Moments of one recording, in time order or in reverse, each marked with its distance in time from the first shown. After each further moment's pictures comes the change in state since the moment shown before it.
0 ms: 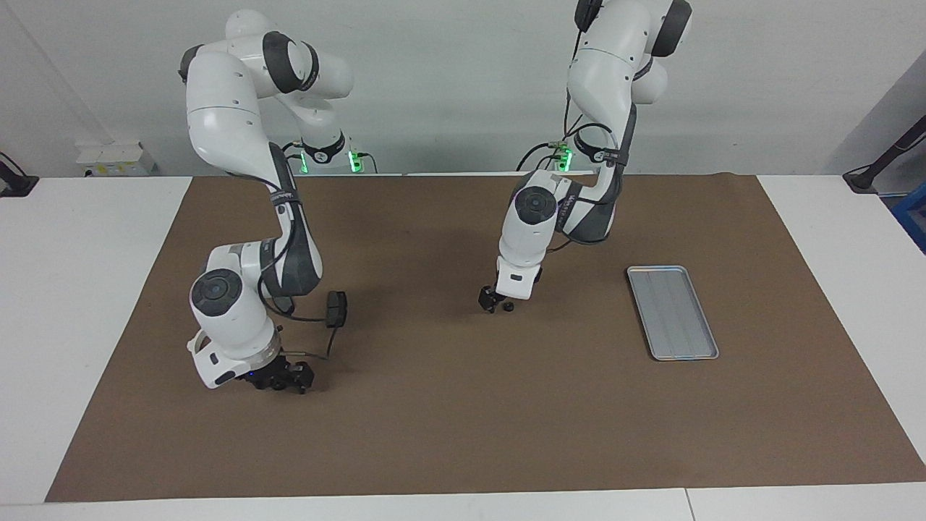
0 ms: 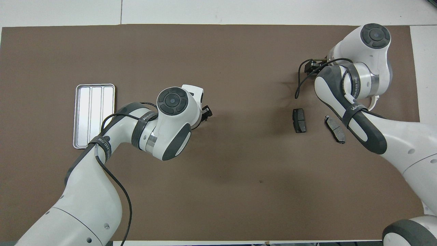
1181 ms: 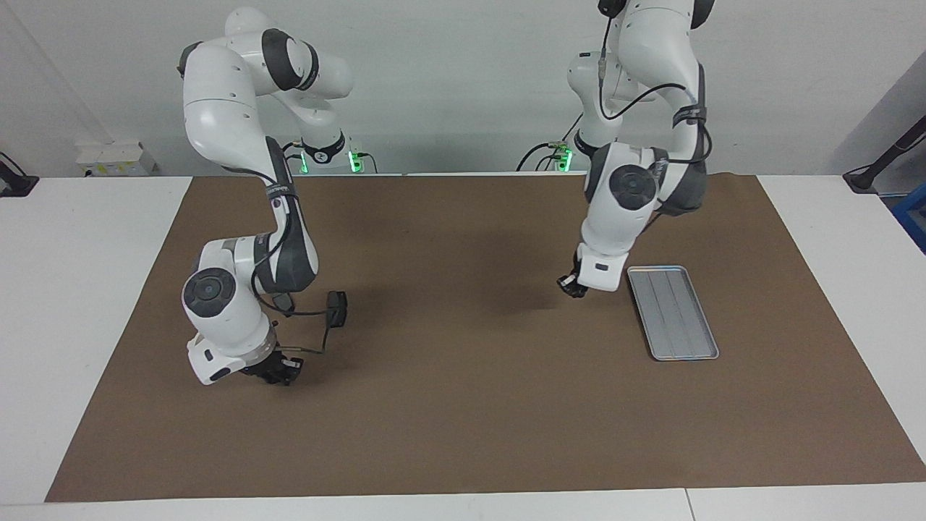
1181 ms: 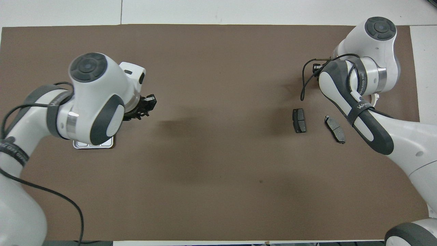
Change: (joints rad) left arm 0.216 -0.209 0.075 0.001 0.007 -0.313 0.393; right arm -0.006 -0.027 0.010 0.060 -0.001 -0.204 -0.024
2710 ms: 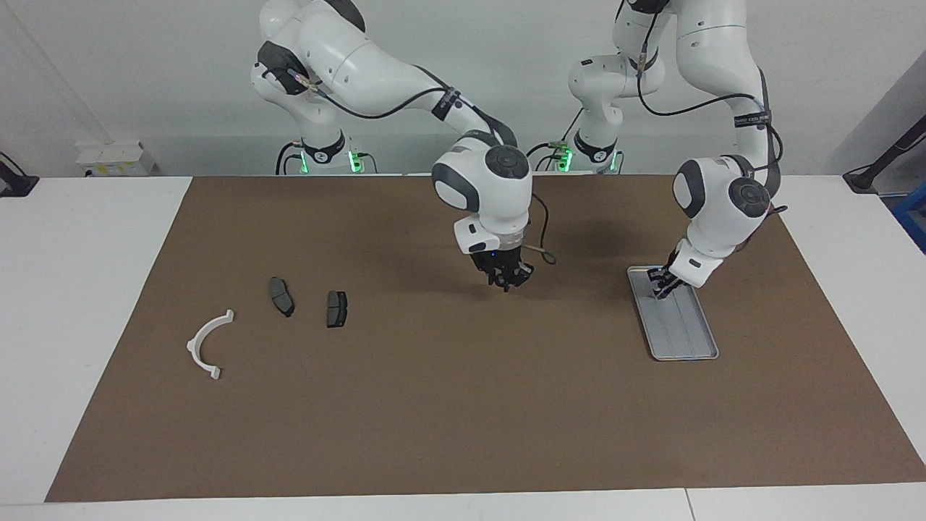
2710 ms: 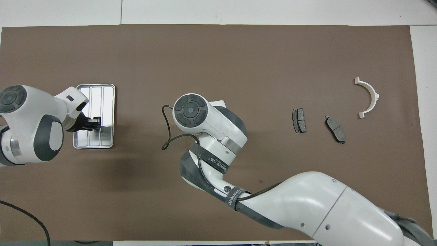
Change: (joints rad) left arm 0.311 -0.037 0.001 -0.298 0.000 0.293 0.628; right arm 0.421 0.007 0.332 -0.086 -0.175 0.110 1.212
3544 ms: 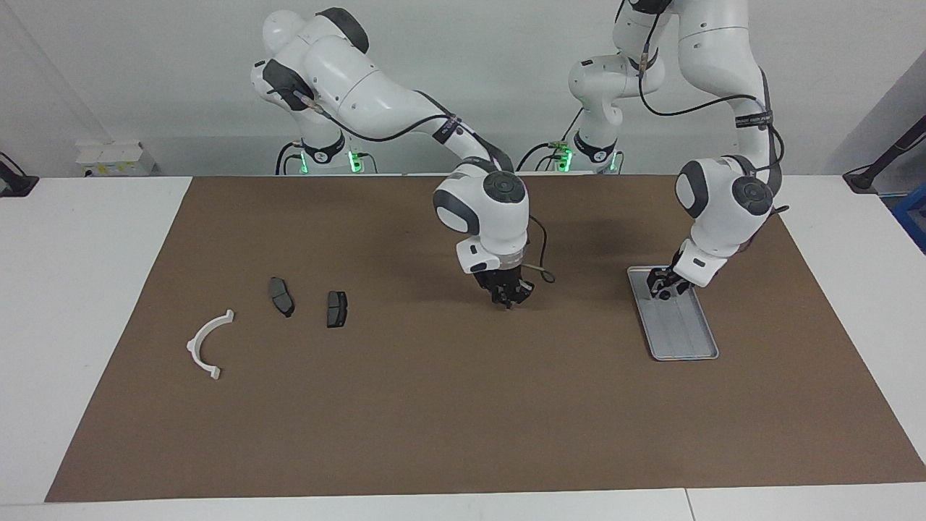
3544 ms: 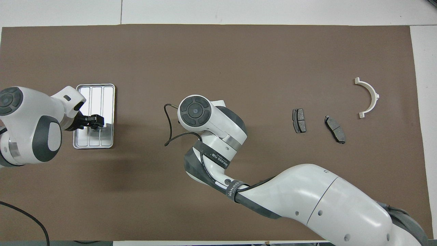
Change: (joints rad) left arm 0.010 -0.001 -0.006 0.001 -0.001 0.043 0.001; right arm -0.011 0.037 -0.006 -0.007 -0.026 0.090 0.005
